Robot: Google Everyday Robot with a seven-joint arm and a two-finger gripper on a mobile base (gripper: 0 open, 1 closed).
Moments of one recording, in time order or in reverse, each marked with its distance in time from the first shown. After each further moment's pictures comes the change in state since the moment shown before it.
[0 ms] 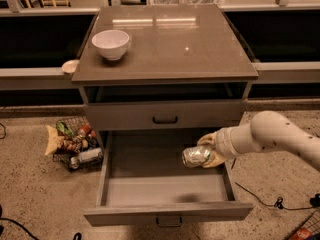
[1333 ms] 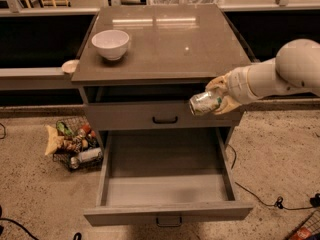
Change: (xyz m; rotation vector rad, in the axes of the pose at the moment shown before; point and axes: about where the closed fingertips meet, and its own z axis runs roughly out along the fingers) arm -0.060 -0.146 -0.138 0.171 0.079 -0.253
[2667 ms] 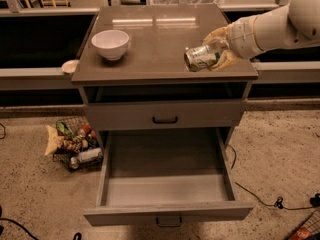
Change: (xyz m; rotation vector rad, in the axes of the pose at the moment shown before) arm -0.016 -0.124 -0.047 0.160 -0.062 -0.059
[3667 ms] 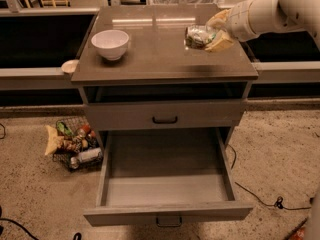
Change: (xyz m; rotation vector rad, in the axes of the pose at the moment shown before) arm 0.052 -0.053 0.030 0.070 0.025 0.385
